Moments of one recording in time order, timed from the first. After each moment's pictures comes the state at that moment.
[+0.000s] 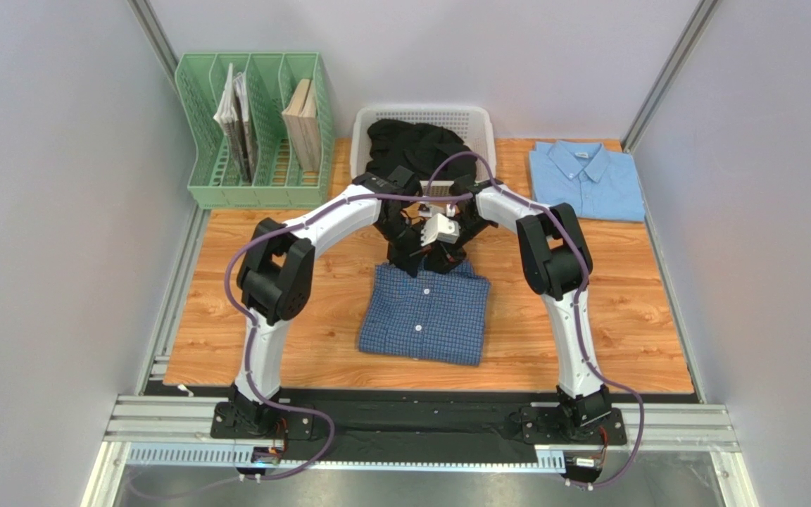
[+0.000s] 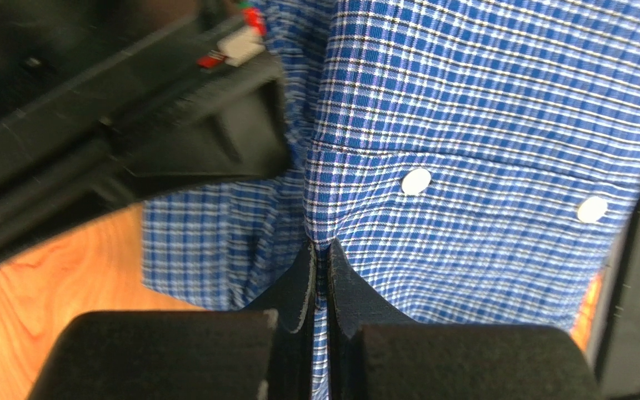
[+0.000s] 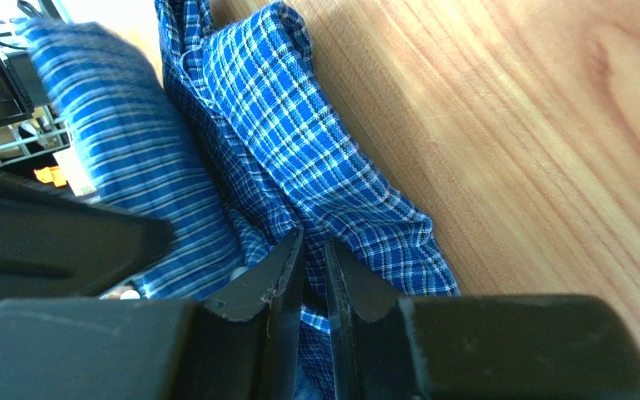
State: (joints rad) left arm -0.61 2.09 1.73 -1.01 0.62 0.86; right arm 0.40 2.35 1.76 -0.96 -0.86 -0.18
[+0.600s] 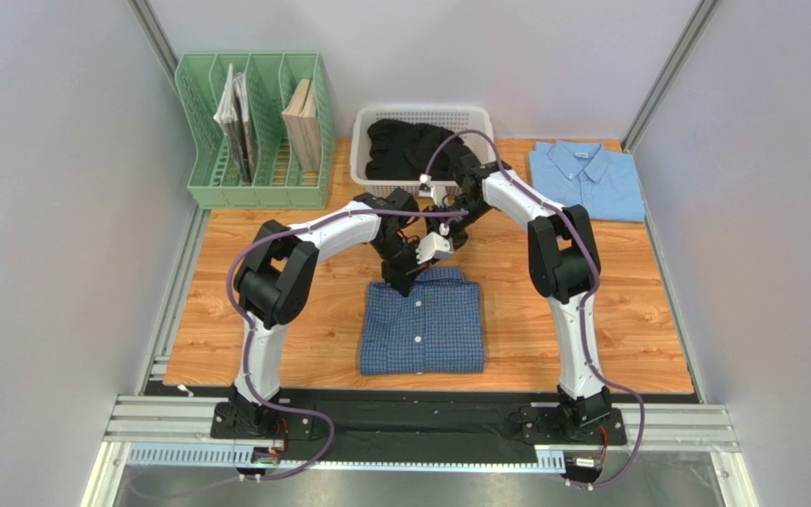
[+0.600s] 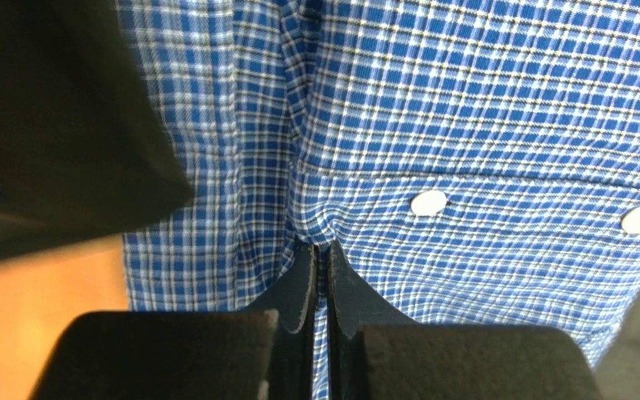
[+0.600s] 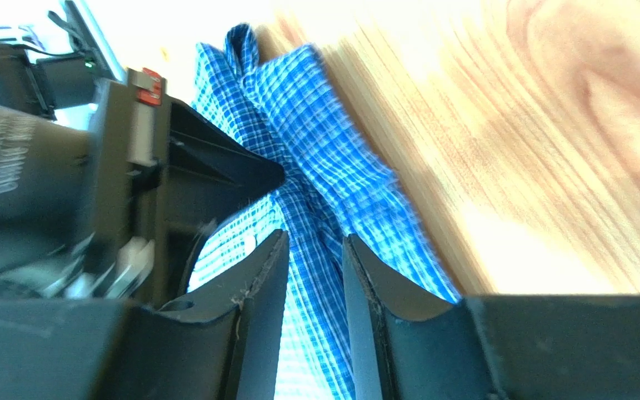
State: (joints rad) left arm -0.63 2.08 1.56 -0.90 0.57 0.76; right arm 0.39 2.28 1.86 -1.04 -0.85 -0.19
